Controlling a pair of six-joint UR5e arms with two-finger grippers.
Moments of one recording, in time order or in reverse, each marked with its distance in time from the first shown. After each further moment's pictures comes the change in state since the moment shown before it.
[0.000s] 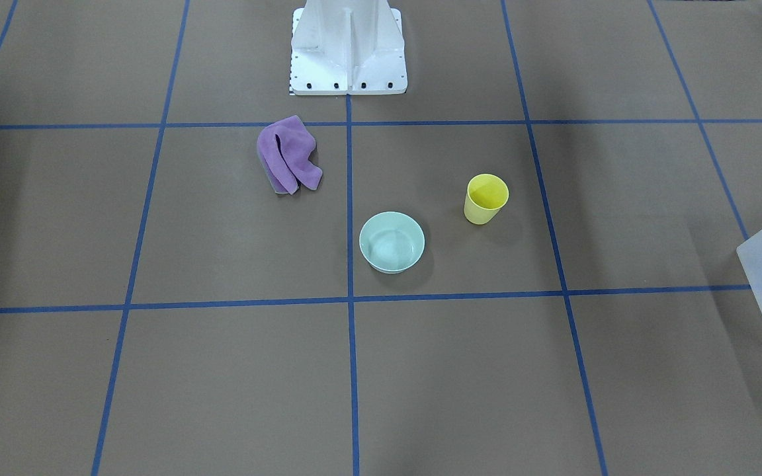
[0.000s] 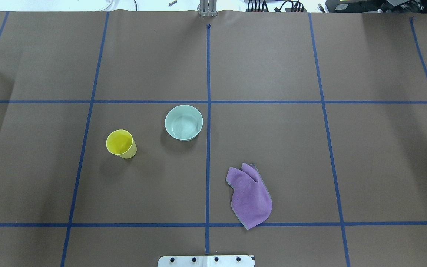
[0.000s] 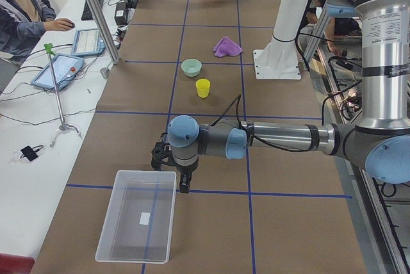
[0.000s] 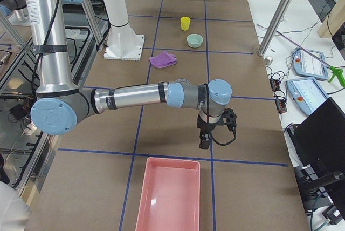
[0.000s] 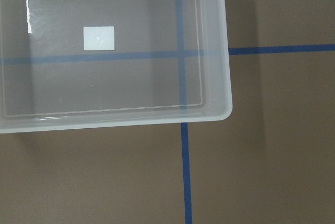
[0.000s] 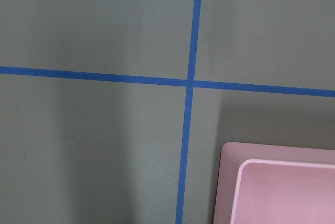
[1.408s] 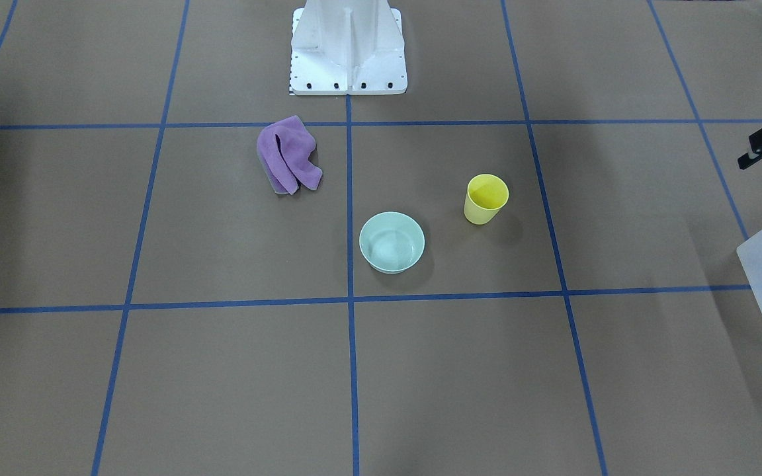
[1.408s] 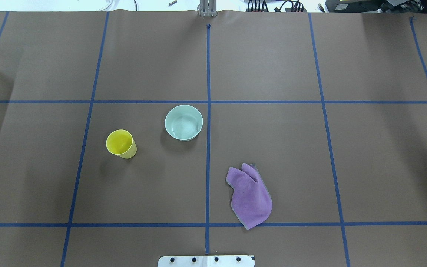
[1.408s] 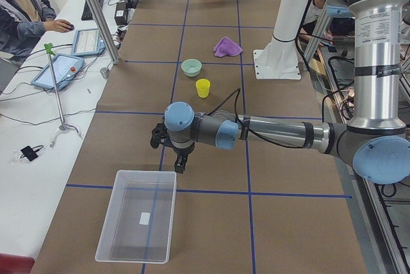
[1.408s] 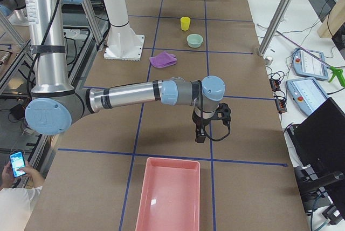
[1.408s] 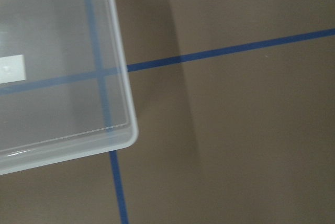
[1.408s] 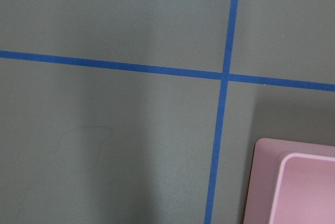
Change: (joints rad) left arm 0.242 -0.080 -0.100 -0.094 -0.090 -0.301; right arm -0.039 -0.037 0.065 0.010 0.055 0.016
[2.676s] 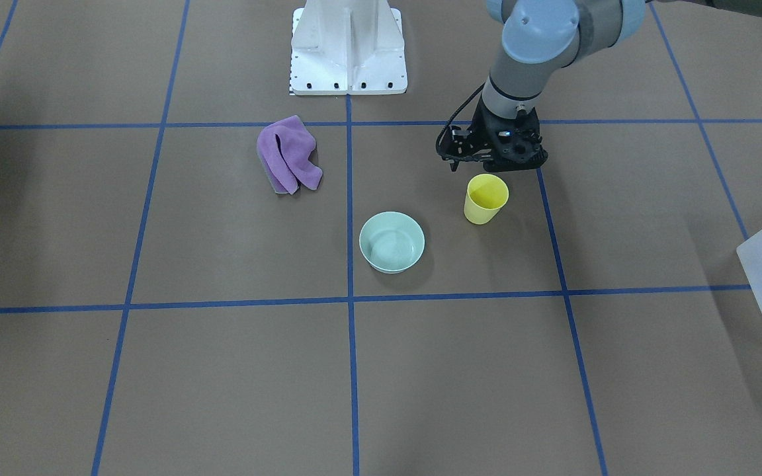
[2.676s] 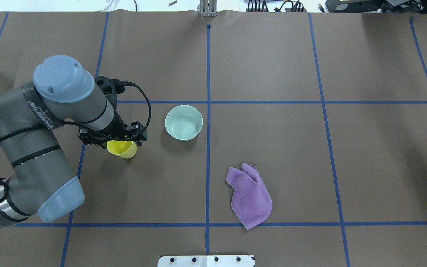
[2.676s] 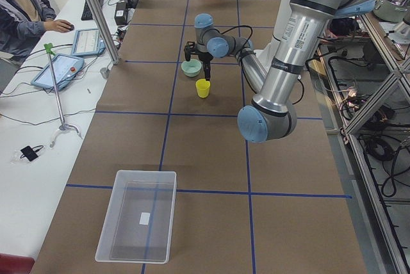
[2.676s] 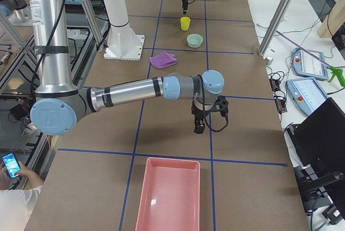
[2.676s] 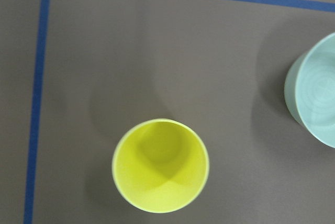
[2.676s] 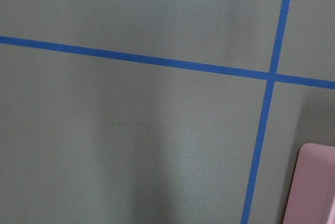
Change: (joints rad) left arm 0.689 -0.510 -0.091 0.273 0.466 -0.858; right arm -0.064 0.003 0.035 0.001 0.027 0.039
